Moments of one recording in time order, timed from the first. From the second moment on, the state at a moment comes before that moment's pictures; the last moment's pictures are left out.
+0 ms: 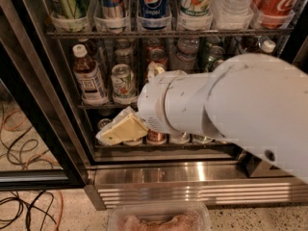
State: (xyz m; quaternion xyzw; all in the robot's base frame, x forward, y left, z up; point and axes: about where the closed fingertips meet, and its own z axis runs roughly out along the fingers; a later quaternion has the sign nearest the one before) arm 0.446 0.040 0.939 -0.47 0.73 0.11 0.49
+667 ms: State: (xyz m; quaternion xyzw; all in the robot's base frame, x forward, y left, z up) arm 0.471 0.068 0.943 -0.45 0.71 0.10 0.54
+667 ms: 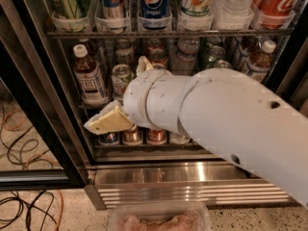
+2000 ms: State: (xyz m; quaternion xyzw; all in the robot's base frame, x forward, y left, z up) arm 0.465 0.079 0.878 -0.43 0.73 0.09 0.53
